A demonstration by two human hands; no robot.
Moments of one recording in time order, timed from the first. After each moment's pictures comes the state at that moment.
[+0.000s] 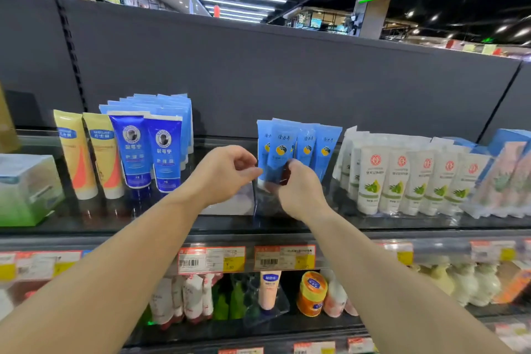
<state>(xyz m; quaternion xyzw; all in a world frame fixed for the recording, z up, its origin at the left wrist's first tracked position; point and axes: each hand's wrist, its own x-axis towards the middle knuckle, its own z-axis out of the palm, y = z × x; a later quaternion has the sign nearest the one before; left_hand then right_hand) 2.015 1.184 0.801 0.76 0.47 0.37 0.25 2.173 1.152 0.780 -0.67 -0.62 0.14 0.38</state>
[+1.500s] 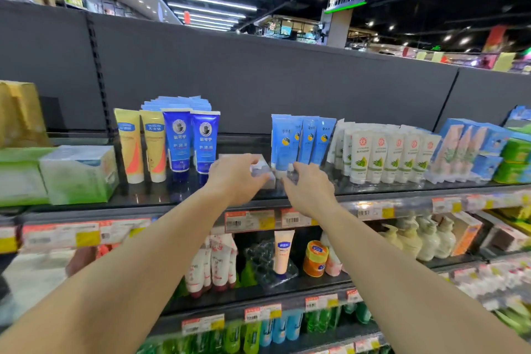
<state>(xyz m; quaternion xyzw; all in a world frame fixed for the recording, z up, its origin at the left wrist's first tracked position) 1.964 1.127 0.792 0.83 0.50 0.24 0.12 2.117 1.074 0.780 -0.77 -0.58 -0.01 0.26</state>
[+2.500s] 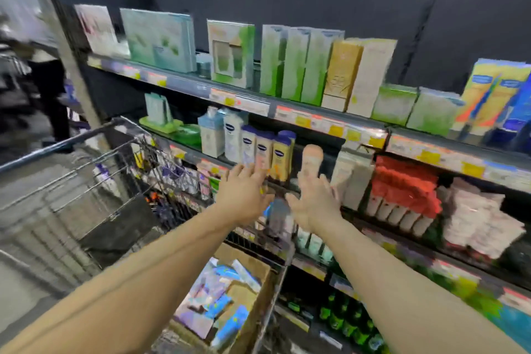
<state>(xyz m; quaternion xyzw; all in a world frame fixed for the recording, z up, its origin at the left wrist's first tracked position) 1.454 0.913 0.654 0.65 0.76 0.10 -0.02 1.613 0.961 0.657 -0.55 -0.82 0.14 0.11</state>
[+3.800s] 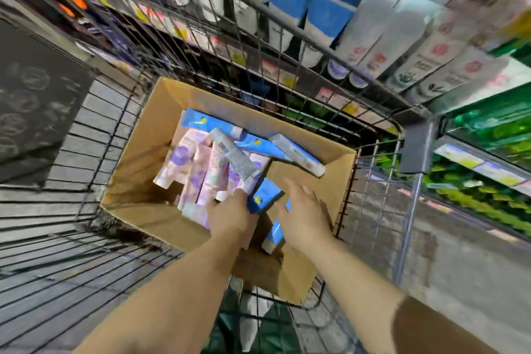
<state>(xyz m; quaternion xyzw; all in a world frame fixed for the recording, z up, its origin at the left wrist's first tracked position) 1.331 0.887 0.176 0.45 0.83 -0.09 0.33 1.457 0.940 0.262 -0.62 -0.67 0.39 -0.13</state>
